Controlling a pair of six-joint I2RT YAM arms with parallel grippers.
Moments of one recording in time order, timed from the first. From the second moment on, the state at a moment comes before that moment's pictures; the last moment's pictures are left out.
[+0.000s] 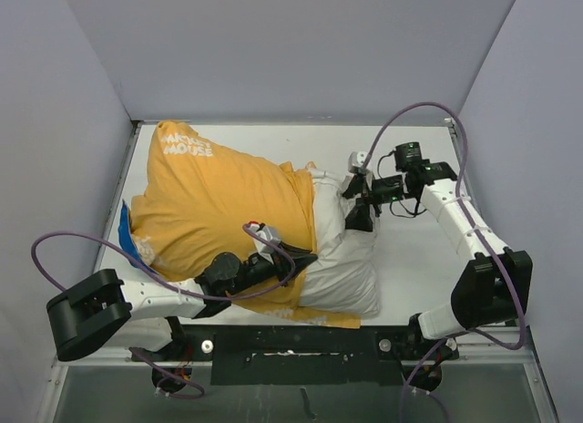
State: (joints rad) left arm -1.08 1.26 0.32 1.08 0.08 -0.35; right arm 0.15 1.45 1.24 -0.93 -1.07 -0.97
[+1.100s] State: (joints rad) left arm -0.74 1.55 1.07 0.57 0.69 -0.19; right arm 0.21 1.53 1.55 -0.71 -0.93 -1.09
